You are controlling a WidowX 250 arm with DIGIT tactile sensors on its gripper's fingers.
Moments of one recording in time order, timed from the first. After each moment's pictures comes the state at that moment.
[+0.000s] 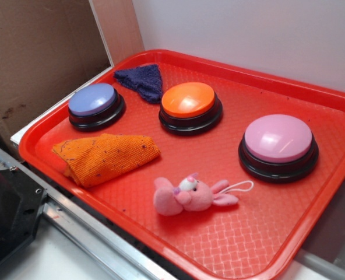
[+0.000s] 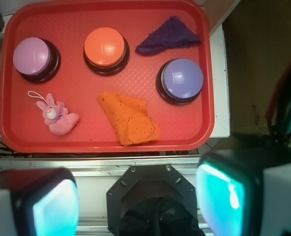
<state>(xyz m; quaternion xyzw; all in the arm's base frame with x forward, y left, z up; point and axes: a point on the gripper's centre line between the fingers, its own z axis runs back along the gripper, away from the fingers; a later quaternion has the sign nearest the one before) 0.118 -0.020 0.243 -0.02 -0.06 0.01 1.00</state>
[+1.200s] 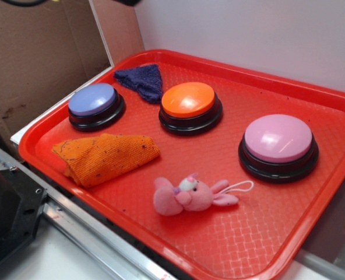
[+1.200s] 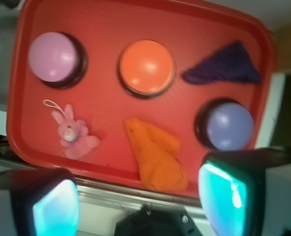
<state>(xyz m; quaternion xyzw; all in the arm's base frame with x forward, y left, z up) 0.220 -0.102 0.197 -0.02 0.05 -0.17 0.98</state>
